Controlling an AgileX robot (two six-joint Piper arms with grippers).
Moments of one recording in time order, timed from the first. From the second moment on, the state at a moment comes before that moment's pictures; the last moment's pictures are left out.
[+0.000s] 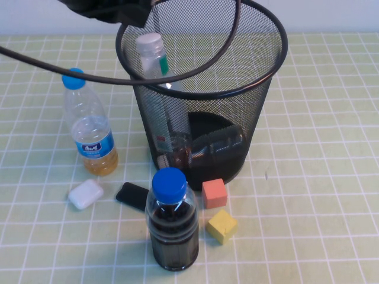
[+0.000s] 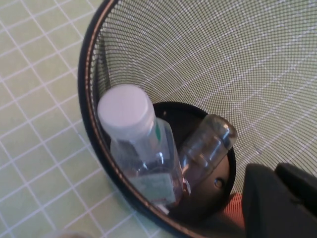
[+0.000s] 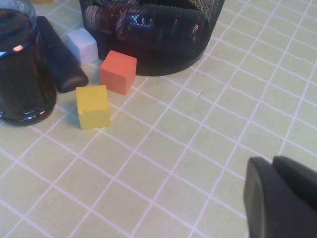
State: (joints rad) right arm 0.46 0.47 -0.44 0.08 0.54 -0.21; left arm -0.41 1.63 -1.93 -0.28 1.19 0.17
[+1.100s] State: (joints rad) right arm 0.46 0.19 -0.29 -0.11 0.56 0.05; left arm -0.41 0.38 -0.74 -0.34 0.76 0.31
